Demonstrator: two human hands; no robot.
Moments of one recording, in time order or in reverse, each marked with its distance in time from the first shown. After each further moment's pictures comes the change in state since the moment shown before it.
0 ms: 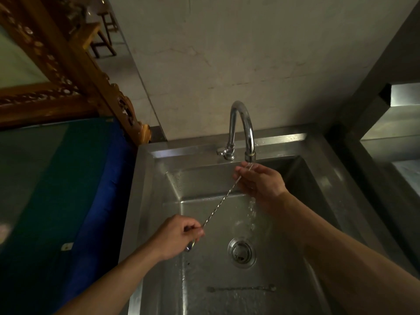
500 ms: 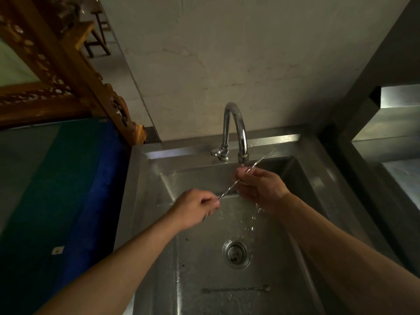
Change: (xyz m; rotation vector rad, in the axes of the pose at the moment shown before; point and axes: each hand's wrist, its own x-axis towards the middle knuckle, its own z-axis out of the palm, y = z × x) left_hand 0.054 0.053 0.001 0.144 0.032 0.116; right_hand 0.000 -0.007 -0.021 -0.113 -0.075 0.074
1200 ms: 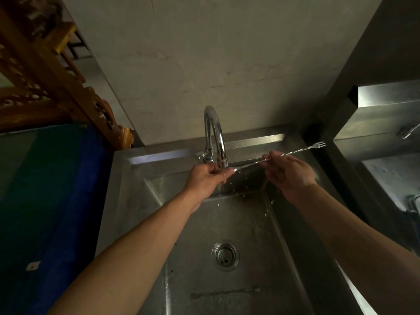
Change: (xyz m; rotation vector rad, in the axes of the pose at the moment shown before) left_hand 0.069 0.062 0.023 -0.483 0.196 -0.151; right_hand -0.013 -0.056 -0.064 0.271 0.312 -0.116
